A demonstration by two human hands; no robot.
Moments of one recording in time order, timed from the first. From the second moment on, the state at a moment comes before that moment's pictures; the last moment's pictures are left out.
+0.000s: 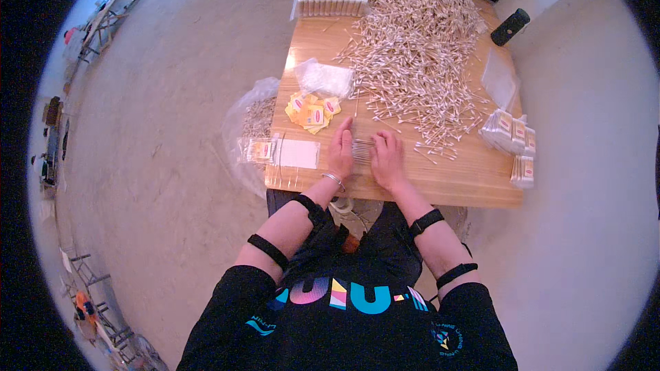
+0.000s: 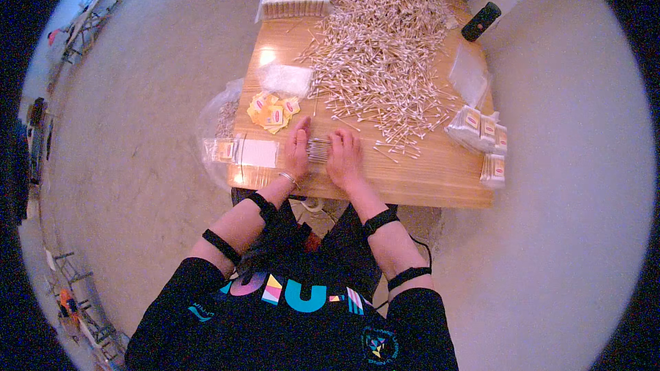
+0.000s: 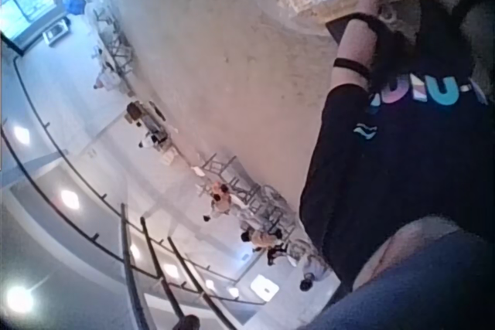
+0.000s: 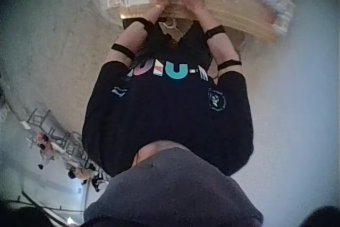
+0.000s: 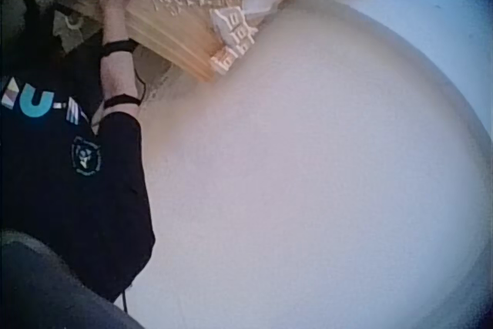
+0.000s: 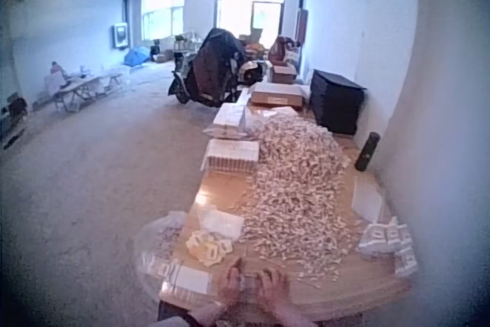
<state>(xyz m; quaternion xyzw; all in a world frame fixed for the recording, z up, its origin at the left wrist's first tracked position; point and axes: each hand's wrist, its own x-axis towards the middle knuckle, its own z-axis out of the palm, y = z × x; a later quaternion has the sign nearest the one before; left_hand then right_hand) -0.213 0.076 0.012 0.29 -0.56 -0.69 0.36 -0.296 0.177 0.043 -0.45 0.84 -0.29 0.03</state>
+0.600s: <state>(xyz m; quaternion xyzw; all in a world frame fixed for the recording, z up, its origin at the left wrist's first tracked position) -0.209 0.069 0.016 0.27 -0.52 -0.74 0.33 -0.274 0.180 0.042 -0.51 0.76 -0.41 0.02</state>
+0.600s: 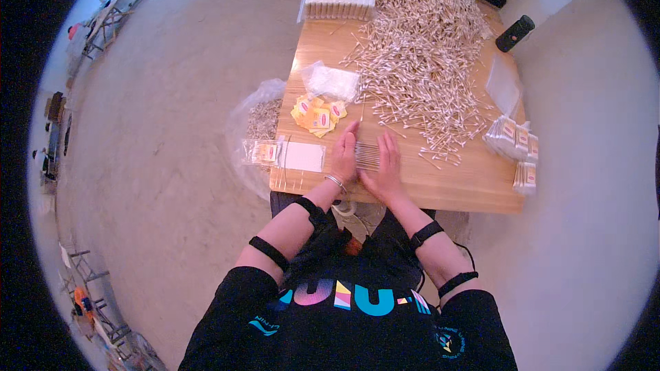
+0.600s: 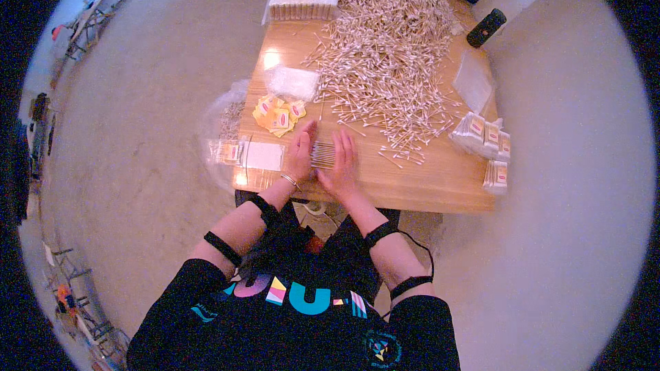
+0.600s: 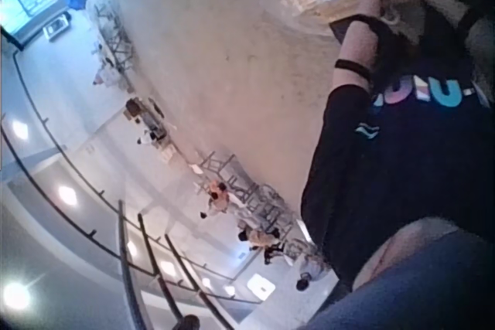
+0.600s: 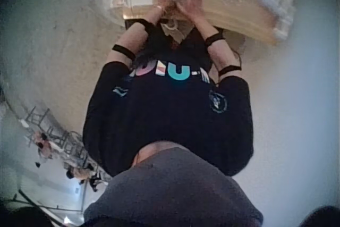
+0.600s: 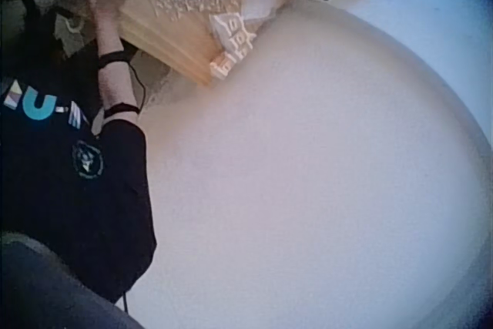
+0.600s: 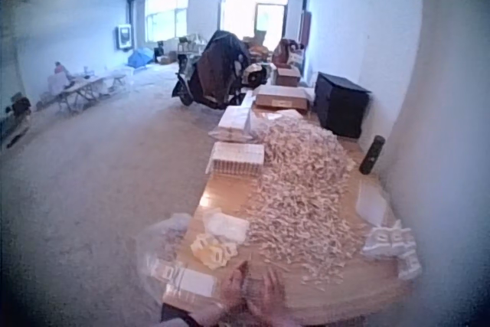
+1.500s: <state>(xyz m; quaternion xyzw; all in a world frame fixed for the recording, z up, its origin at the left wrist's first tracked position) -0.210 0.071 0.013 0.27 -0.50 -0.75 0.34 -0.279 0.174 0.032 -0.45 0.83 -0.32 0.10</state>
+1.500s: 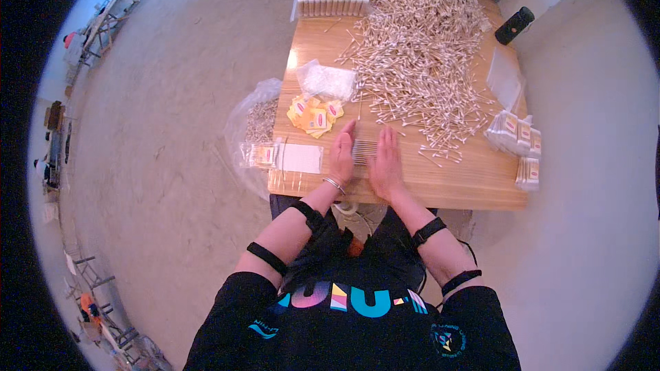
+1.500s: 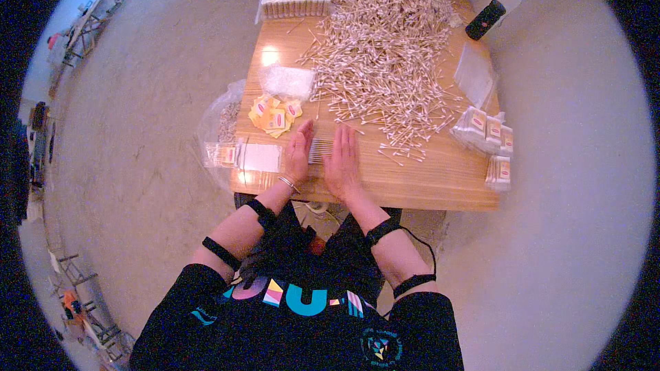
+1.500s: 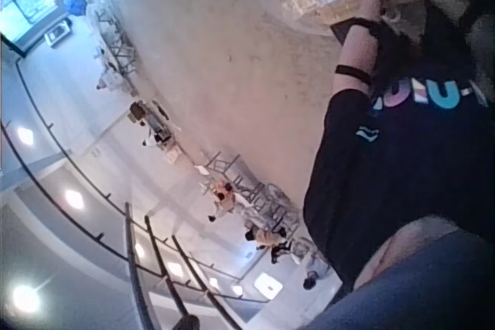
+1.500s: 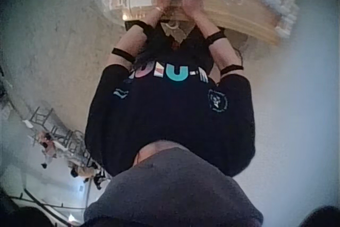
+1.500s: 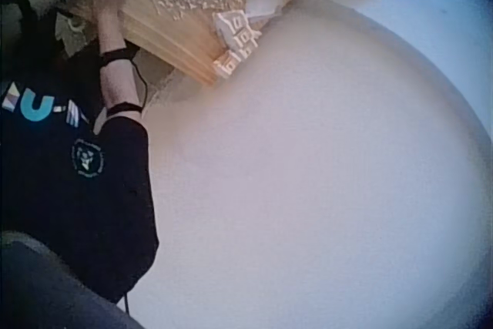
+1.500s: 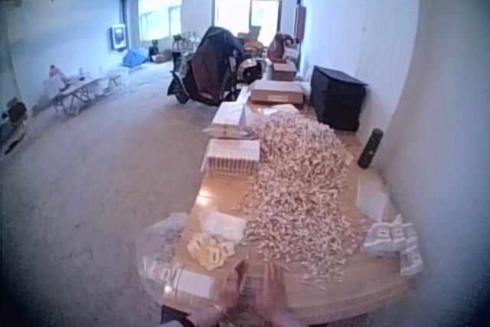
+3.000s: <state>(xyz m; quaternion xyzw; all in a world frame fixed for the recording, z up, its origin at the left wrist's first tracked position) -0.199 0.072 0.029 0.29 -0.62 -0.68 0.27 -0.269 0.183 0.054 -0.57 0.82 -0.04 0.08</state>
